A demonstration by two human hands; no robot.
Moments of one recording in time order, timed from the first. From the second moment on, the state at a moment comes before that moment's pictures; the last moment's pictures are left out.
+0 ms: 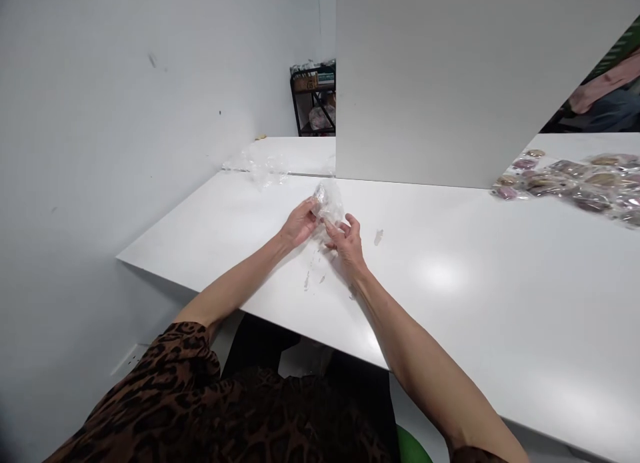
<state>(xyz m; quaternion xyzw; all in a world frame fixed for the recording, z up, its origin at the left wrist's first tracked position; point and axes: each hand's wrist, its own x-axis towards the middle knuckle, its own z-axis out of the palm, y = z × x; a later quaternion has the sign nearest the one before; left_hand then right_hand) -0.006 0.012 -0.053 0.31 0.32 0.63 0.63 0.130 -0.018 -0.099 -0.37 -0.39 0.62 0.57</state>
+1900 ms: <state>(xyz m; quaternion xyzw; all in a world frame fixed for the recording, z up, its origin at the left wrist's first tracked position) -0.015 -0.021 -0.057 0.26 0.37 0.58 0.67 0.167 -0.006 -0.078 -0.40 -0.42 0.60 0.55</state>
